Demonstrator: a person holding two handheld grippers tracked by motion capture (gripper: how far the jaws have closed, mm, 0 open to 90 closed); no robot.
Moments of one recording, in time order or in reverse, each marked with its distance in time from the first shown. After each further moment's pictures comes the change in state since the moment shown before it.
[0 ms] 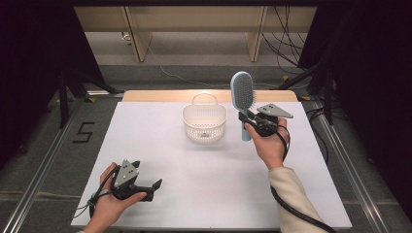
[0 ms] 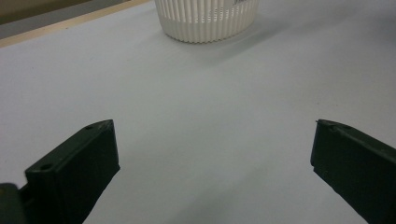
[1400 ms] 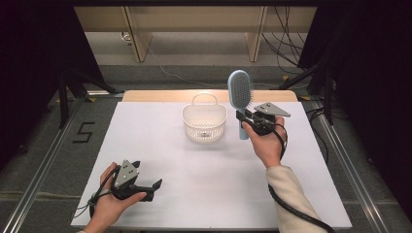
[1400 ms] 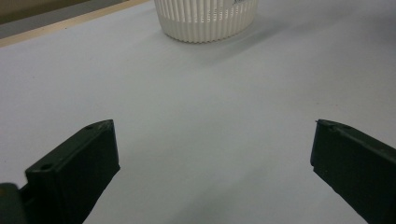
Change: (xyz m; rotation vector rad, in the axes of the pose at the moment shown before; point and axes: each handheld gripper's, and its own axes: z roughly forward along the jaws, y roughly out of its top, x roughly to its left) left arm 0.000 0.000 0.000 0.002 -0.001 0.001; right arm 0.005 0.003 0.005 -0.005 0.009 -0.008
